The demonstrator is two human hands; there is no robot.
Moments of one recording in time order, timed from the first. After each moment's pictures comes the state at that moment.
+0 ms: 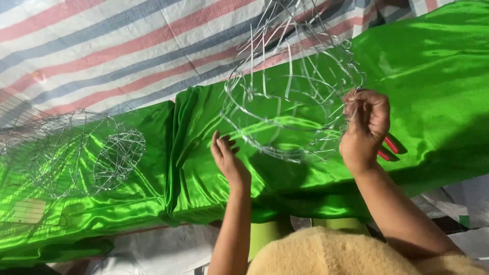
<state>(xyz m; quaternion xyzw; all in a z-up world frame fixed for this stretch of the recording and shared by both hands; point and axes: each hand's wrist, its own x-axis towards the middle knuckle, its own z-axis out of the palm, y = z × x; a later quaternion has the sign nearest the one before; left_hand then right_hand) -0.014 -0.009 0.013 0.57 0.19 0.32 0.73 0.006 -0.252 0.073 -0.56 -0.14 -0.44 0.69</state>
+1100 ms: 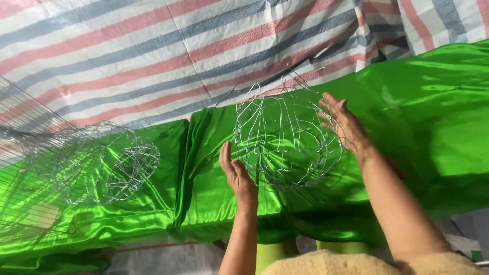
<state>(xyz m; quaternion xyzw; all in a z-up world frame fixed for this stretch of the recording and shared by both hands) -0.024 0.001 0.017 0.70 0.02 0.41 0.59 0.094 -0.273 0.055 -0.63 -0.10 0.07 0.77</state>
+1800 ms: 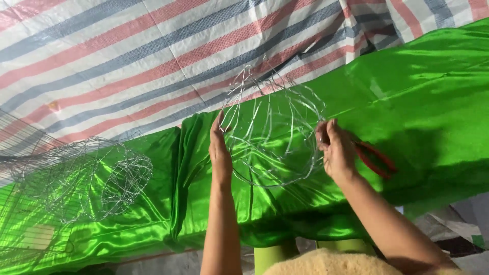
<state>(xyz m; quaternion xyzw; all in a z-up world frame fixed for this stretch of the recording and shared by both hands) 0.028 0.017 0.096 0.76 -0.09 0.27 0.59 0.016 -0.235 0.052 -0.53 0.05 -0.14 0.84</state>
